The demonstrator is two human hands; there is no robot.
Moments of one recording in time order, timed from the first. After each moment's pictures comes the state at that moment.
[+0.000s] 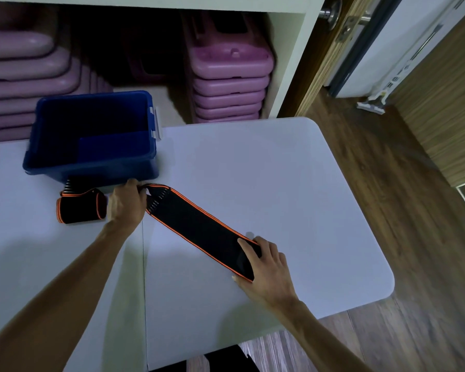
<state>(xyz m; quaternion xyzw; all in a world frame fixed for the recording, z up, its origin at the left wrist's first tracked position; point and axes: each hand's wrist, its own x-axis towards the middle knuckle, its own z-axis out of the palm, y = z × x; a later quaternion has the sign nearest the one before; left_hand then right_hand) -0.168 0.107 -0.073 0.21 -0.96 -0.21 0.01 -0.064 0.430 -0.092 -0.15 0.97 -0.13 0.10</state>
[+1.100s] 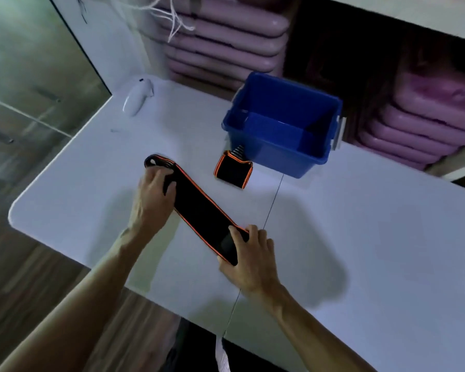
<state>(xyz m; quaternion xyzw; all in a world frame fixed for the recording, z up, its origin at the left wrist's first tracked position) 0.027 -0.050 -0.072 0.36 -0.88 -0.25 0.19 -0.048 0.194 -0.091 -0.42 0.89 -0.10 0.14</state>
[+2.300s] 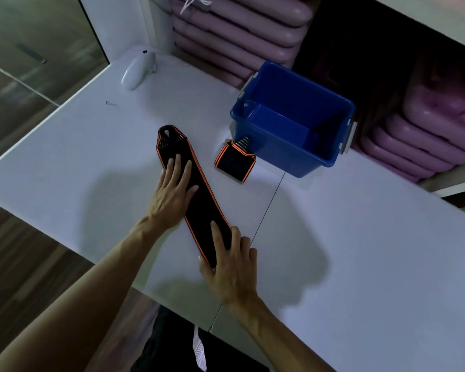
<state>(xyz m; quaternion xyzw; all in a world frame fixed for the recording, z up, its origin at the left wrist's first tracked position) 0.015 -0.033 -0.142 0.30 -0.93 -0.21 0.04 -0.012 0.189 -0.106 -0.42 0.90 -0.07 0.09</state>
